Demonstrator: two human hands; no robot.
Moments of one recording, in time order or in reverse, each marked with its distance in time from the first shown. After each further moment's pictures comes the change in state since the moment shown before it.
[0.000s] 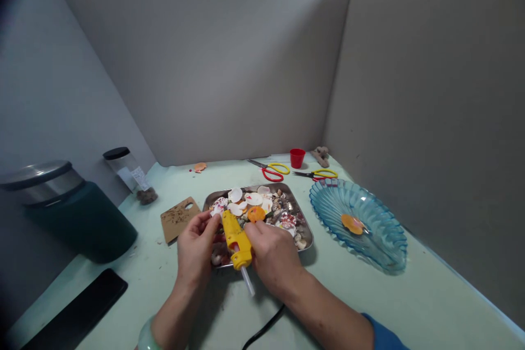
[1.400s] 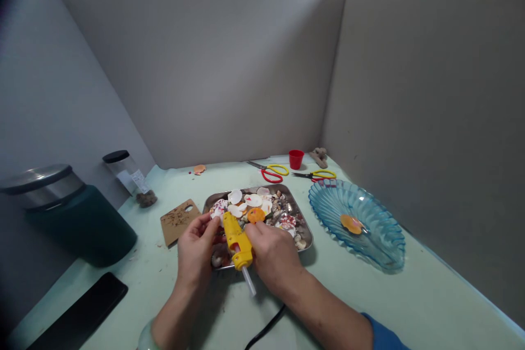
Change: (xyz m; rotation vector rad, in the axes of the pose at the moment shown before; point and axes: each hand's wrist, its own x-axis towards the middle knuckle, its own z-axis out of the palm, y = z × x) left_hand 0.003 -0.001 -0.001 -0.017 -0.022 -0.030; right_hand -0.001 0.000 0.003 -0.020 -0.016 0.025
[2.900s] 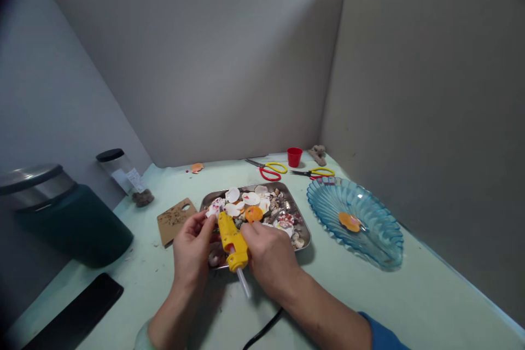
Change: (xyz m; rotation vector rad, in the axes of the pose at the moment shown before) left_hand 0.001 -0.004 0.000 0.040 0.045 0.062; right_hand 0.000 -0.004 -0.005 0.030 -0.007 0.005
